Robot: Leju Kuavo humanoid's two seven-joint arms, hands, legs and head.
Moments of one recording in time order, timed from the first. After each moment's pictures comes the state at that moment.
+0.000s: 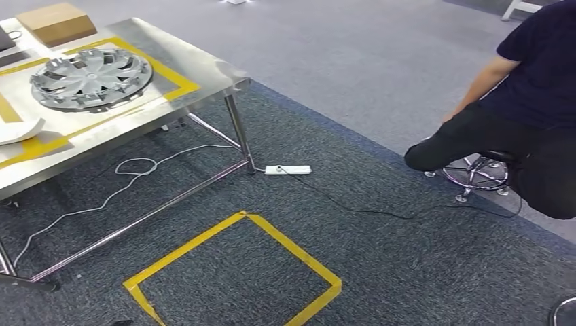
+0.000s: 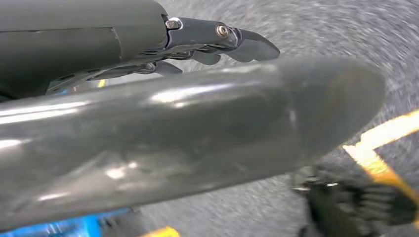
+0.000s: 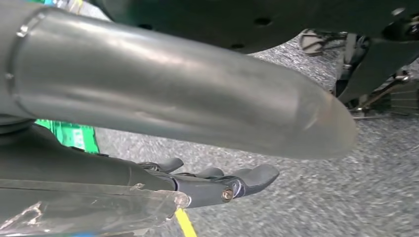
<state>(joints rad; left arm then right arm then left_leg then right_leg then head) 0.00 -0.03 0.52 -0.28 -0.34 0.24 0.30 -0.07 0.18 -1.20 -0.22 1.33 0.06 0.03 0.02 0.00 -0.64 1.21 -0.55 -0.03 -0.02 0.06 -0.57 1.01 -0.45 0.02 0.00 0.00</state>
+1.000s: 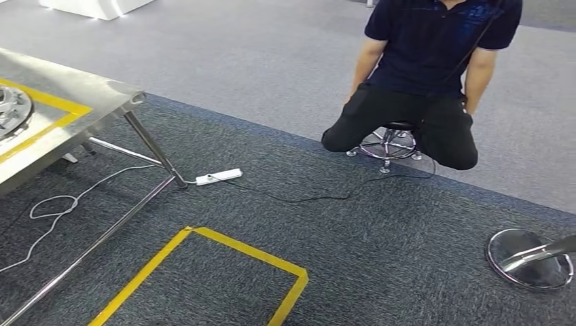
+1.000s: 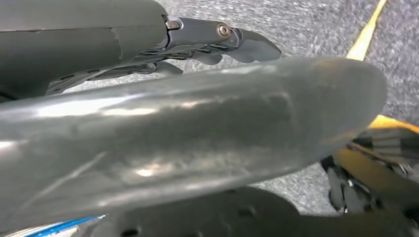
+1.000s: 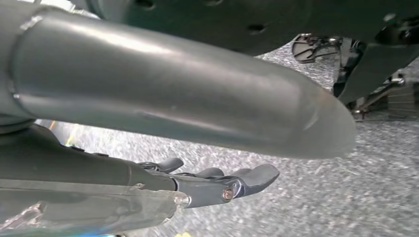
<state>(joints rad) -0.01 -0.07 0.46 -0.24 -0.35 0.13 0.25 -0.07 0.19 -1.21 -0.22 1.31 0.06 0.03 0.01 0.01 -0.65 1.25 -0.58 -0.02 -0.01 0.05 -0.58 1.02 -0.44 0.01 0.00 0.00</state>
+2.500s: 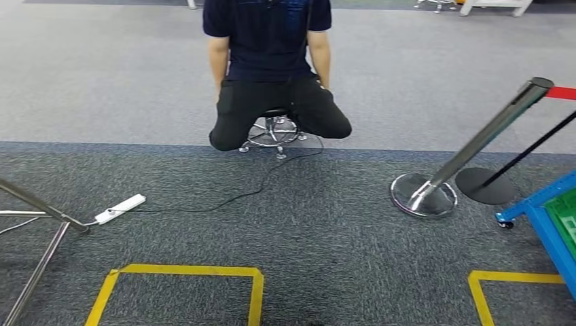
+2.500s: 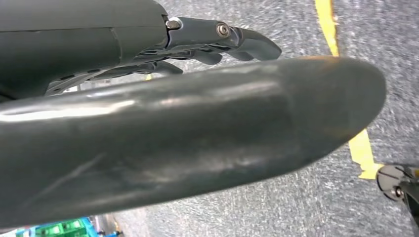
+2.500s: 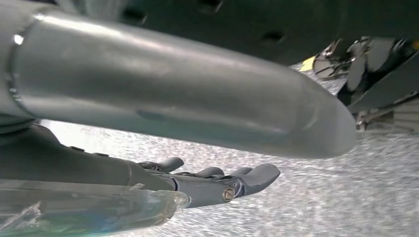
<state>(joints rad) -0.01 -0.07 0.45 -0.23 -0.52 0.18 0.38 -0.07 0.19 -1.21 -0.22 1.30 0.06 0.05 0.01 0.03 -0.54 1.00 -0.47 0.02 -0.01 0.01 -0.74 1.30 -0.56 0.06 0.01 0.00</state>
